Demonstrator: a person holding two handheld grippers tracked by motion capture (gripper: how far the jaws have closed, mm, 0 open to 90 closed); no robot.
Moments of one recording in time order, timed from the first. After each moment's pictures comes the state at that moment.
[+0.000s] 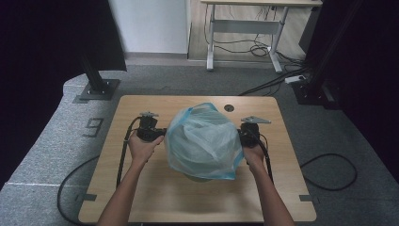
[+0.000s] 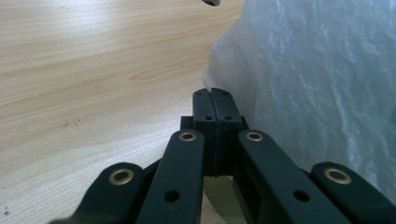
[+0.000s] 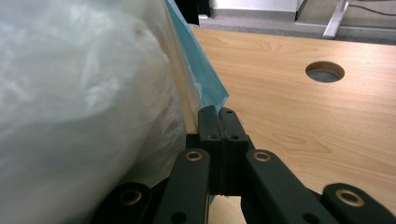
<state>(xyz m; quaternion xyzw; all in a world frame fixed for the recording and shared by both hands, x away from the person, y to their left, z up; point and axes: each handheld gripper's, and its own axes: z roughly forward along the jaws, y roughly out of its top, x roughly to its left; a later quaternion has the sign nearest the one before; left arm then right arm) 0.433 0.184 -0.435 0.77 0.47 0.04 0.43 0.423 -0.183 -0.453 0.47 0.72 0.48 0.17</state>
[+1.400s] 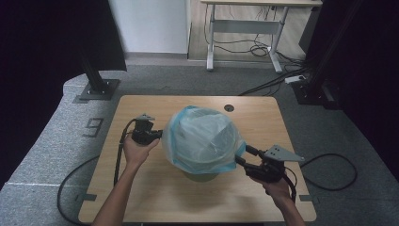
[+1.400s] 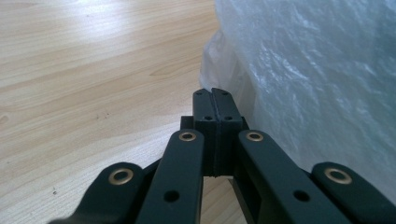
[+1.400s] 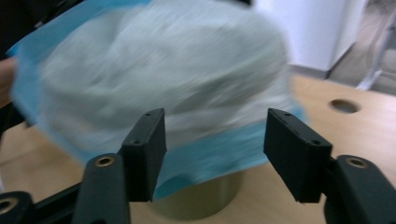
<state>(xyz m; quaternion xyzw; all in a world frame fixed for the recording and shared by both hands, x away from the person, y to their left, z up) 0.419 0.195 -0.433 0.79 0.45 0.08 0.41 0.293 -0.222 -0.426 0.36 0.72 0.56 0.20</state>
